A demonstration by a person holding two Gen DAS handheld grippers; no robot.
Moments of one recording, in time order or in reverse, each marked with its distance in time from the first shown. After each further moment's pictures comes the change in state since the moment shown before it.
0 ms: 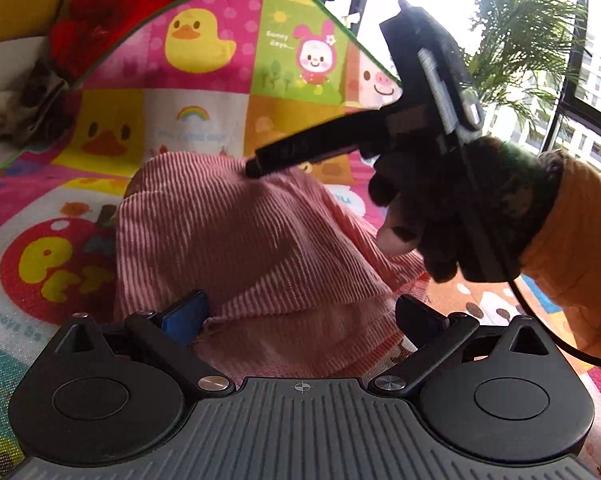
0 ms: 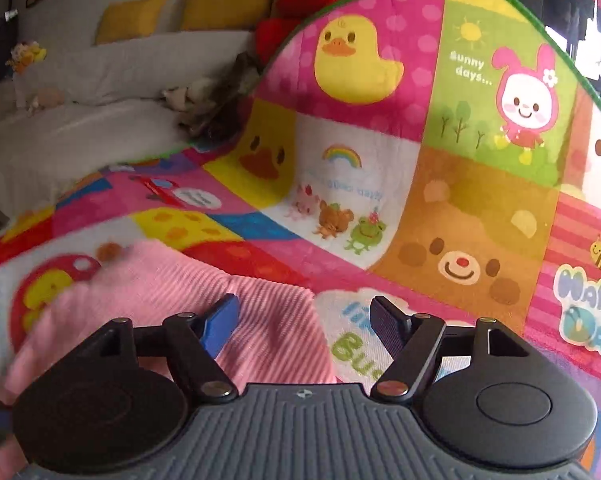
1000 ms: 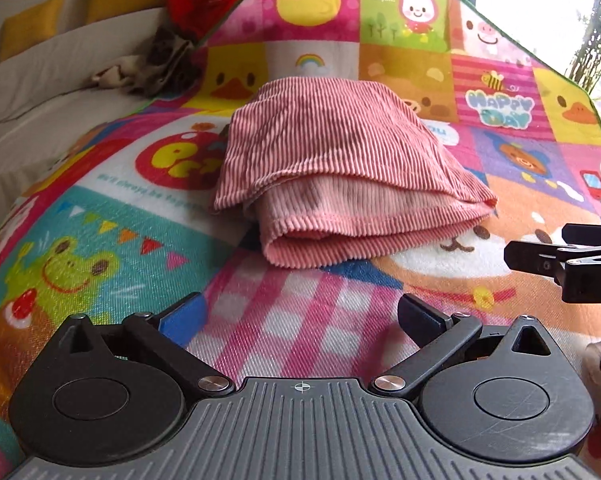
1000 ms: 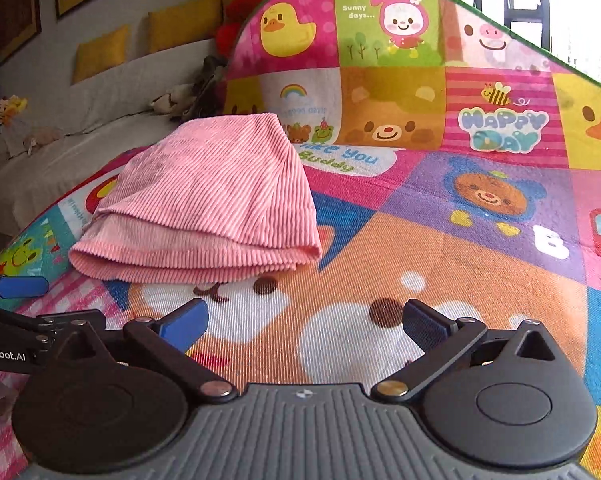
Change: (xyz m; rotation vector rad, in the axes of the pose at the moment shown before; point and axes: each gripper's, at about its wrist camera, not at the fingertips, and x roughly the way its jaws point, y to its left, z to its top) left arm -0.042 -0.063 -0.053 -0.069 0.148 0.477; right arm -0.169 -0.010 -0.157 0.239 0.023 0.024
